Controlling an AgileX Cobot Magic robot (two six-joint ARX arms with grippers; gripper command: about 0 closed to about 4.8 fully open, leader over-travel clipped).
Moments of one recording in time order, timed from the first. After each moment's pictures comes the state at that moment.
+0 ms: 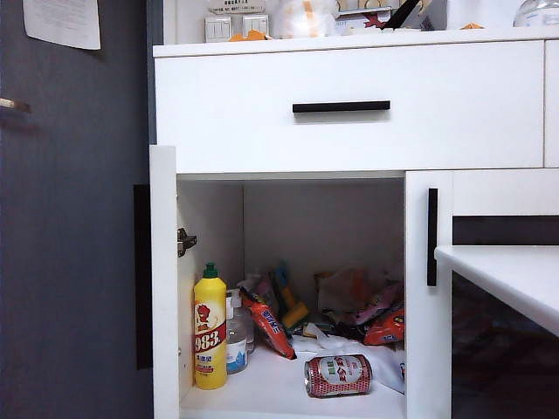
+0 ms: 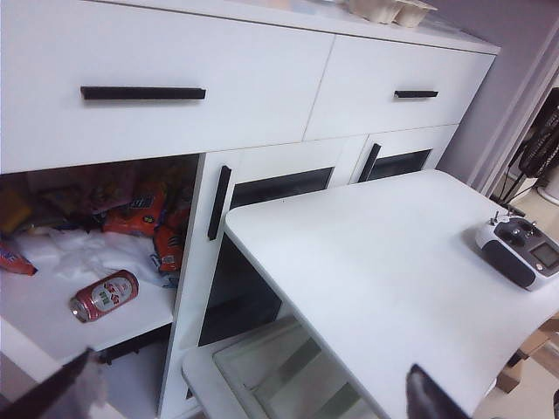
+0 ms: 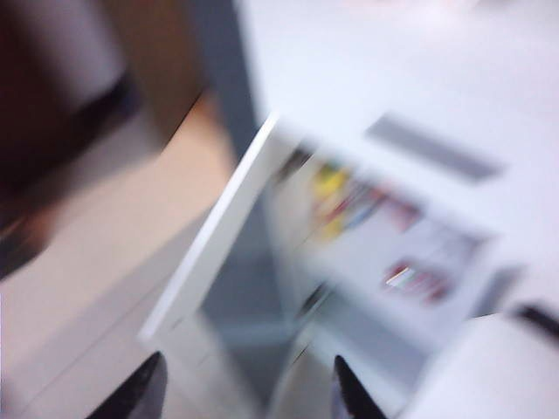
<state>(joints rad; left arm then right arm) -0.84 0.56 0.89 -0.43 0.00 -0.15 0.35 1.20 2.11 -1.30 -0.32 0.00</state>
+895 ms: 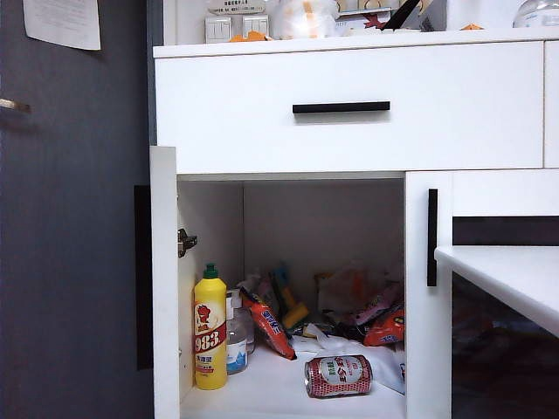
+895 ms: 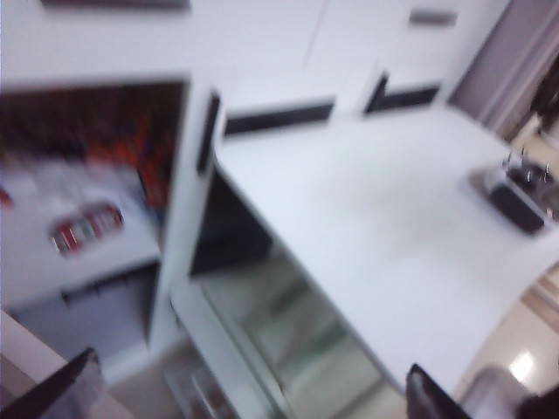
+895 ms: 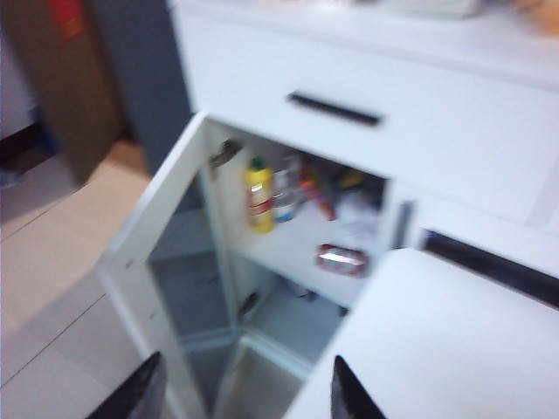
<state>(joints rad) -0.84 0.72 0.89 -0.44 0.05 -0.20 0.31 0.62 1.64 -1.29 -0.20 -0.02</state>
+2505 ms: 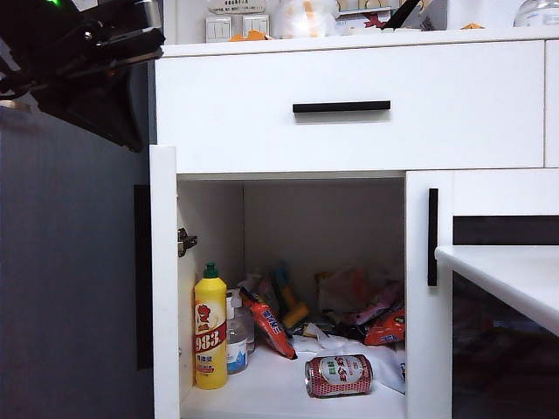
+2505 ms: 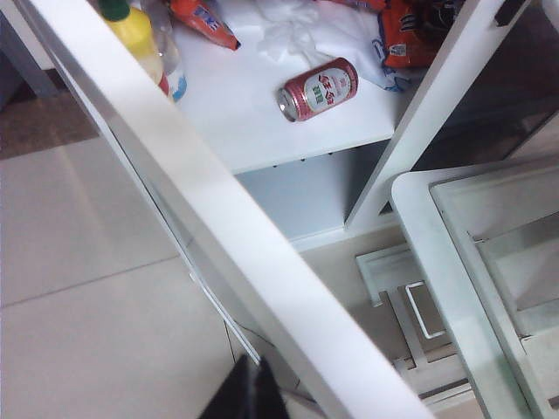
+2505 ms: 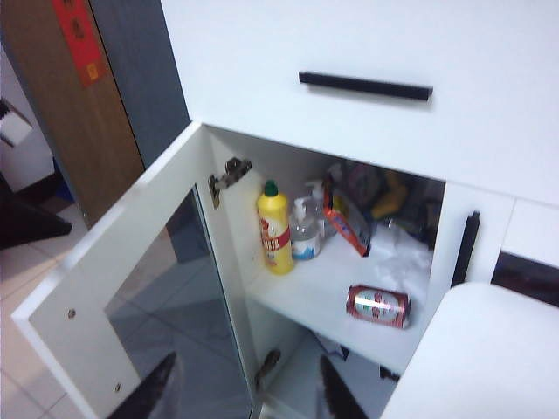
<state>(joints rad) -0.48 1.21 0.89 -0.33 -0.01 0.00 0.31 0.41 0.75 -0.46 -0.22 0.08</state>
